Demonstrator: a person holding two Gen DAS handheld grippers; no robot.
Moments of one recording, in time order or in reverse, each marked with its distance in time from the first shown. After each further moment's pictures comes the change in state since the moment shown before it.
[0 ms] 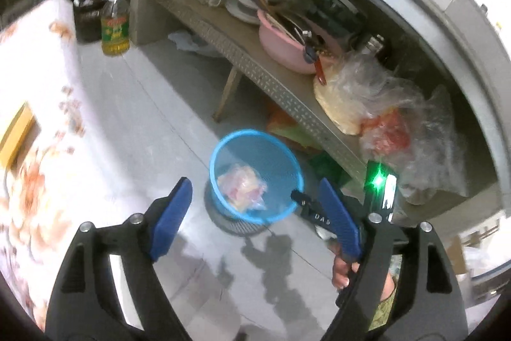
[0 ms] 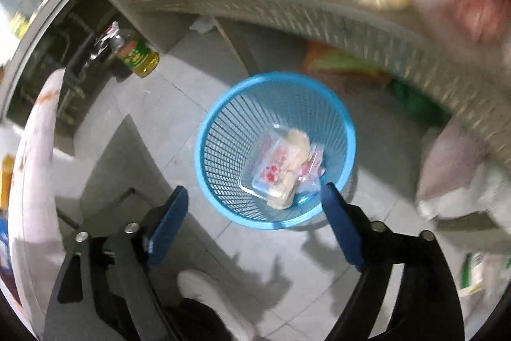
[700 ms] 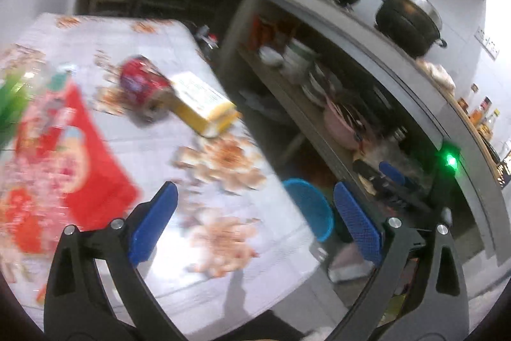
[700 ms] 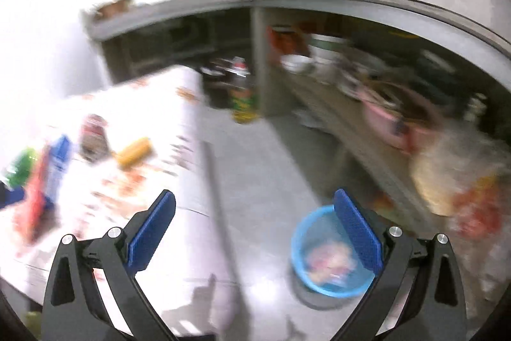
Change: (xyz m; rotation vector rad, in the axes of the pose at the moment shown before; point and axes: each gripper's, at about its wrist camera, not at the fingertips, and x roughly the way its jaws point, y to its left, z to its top) left arm -0.215 0.121 -0.112 -0.229 -0.394 0.157; right arm -0.159 0.201 0.000 -0.504 -0.316 0.251
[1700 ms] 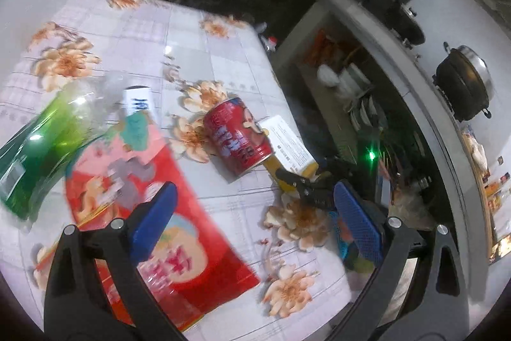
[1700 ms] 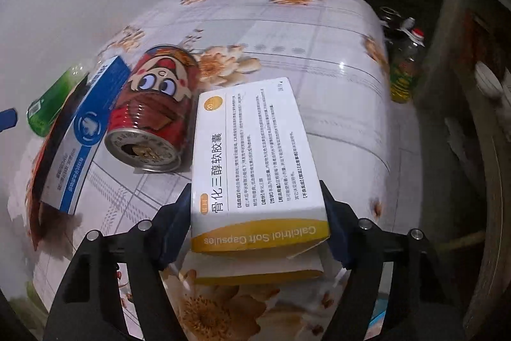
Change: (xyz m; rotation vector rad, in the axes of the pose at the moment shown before) left arm 0.022 0.112 0.114 -0.233 0.124 0.085; right arm 0.216 0.151 0.044 -0.400 0.409 0.423
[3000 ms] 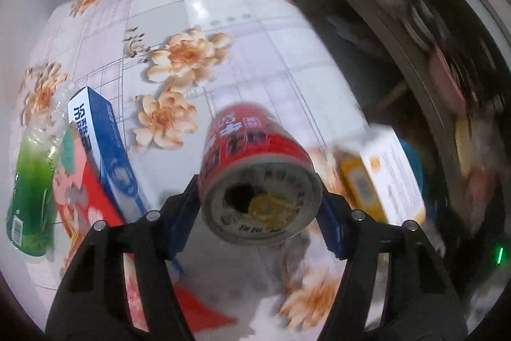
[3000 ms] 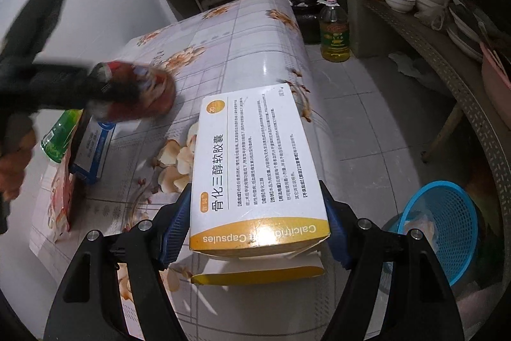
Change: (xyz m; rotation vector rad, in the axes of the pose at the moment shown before) left arm 0.108 -0.077 -0.022 0.272 0.305 0.359; right arm -0.083 -0.002 -0.126 0.363 -0.121 -0.086
